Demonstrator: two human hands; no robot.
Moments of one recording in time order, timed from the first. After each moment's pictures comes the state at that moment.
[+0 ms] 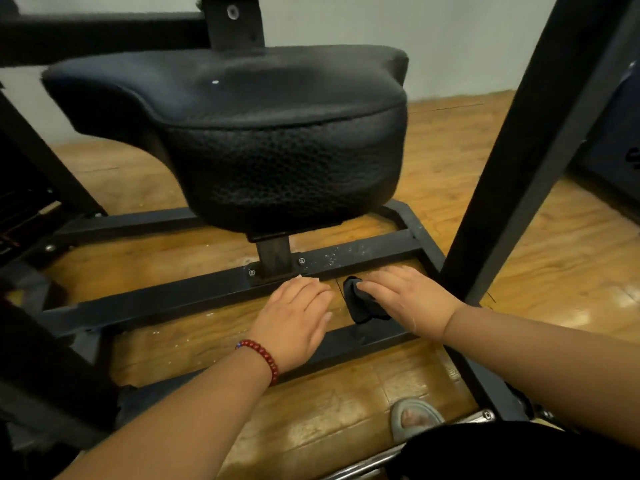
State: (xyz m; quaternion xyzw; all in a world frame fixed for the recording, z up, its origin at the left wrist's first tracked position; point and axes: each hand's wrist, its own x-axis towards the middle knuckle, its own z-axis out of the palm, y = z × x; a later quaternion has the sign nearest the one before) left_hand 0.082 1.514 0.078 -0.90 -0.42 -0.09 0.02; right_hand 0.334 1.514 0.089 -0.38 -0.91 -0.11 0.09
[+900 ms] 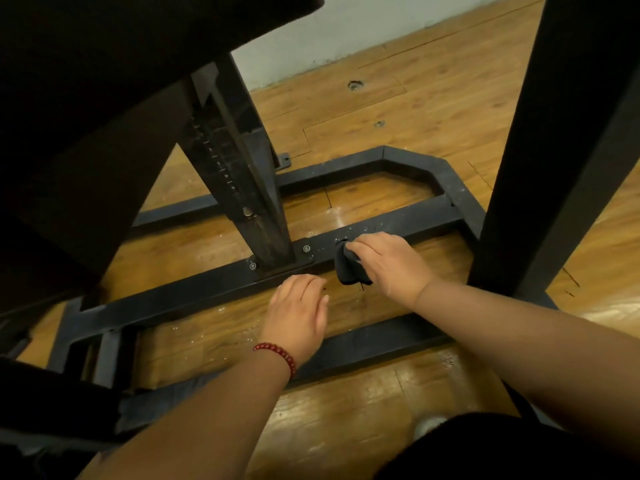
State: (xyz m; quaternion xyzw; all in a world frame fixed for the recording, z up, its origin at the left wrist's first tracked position) left_hand 0.155 1.557 0.012 -0.81 -0.58 -0.03 -0.09; right_hand 0.357 1.613 -0.017 -0.48 -0.85 0.02 0.22
